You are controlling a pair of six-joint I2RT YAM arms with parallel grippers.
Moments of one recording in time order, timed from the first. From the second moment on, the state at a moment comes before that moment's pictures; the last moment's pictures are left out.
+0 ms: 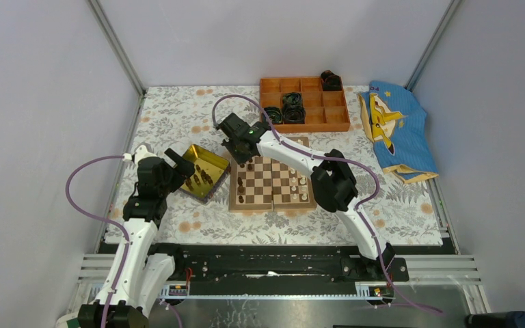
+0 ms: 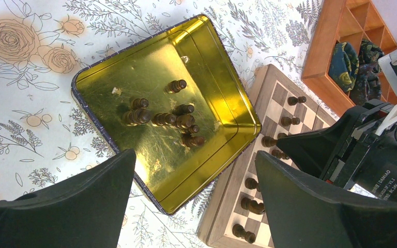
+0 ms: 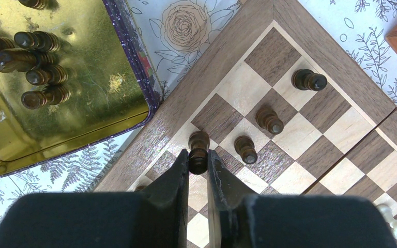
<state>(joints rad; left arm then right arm) -0.02 0.73 0.56 -0.39 -0.06 -0.70 0.89 2.34 2.11 -0.78 0.11 0.11</state>
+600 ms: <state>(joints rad) -0.02 0.73 0.56 -0.39 -0.06 -0.70 0.89 2.33 2.09 -0.77 0.11 0.11</state>
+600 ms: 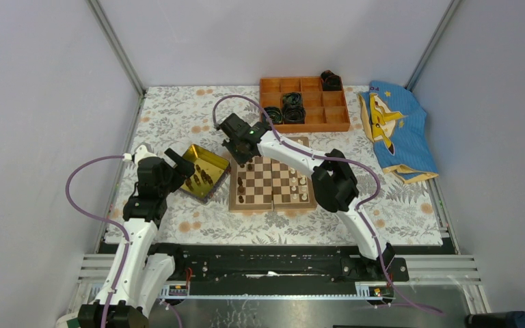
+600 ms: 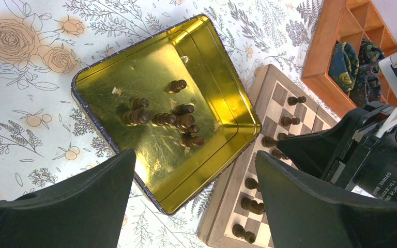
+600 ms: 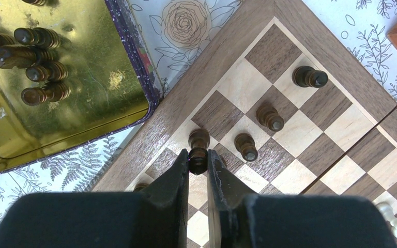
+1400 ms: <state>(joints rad) -0.02 0.73 0.56 -0.39 -0.06 -0.70 0.89 2.32 2.07 -0.78 0.09 0.11</state>
